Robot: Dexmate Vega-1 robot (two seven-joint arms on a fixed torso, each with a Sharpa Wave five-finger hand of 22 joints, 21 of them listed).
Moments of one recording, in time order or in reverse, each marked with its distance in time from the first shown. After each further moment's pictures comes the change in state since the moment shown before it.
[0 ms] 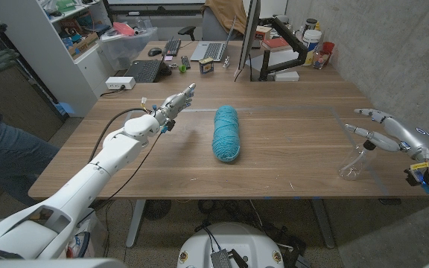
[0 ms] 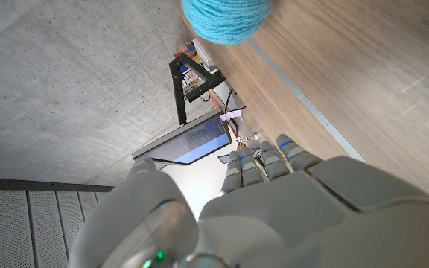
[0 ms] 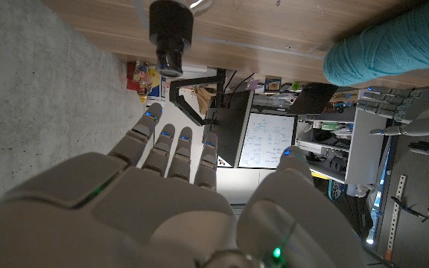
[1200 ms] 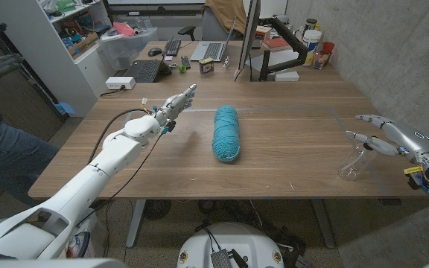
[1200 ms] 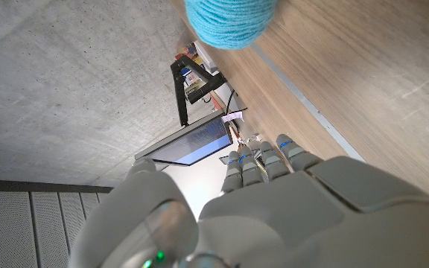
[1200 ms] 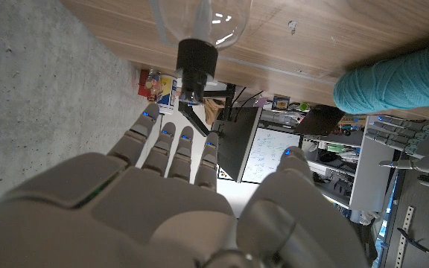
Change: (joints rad) left arm 0.016 0.006 -0.001 -0.032 0.001 0.007 0.012; left_hand 0.000 0.000 -0.007 0.002 0.000 0.005 -0.005 0.000 0.000 0.000 0.000 0.000 0.000 0.000 0.000 0.000 0.000 0.000 0.000 0.000 0.000; right arm -0.018 -0.029 -0.013 0.020 -0.083 -0.036 -0.041; right_hand 0.000 0.000 -0.004 0.004 0.004 0.007 -0.007 0.000 0.000 0.009 -0.009 0.008 0.000 0.019 0.002 0.000 0.000 -0.018 0.032 0.000 0.000
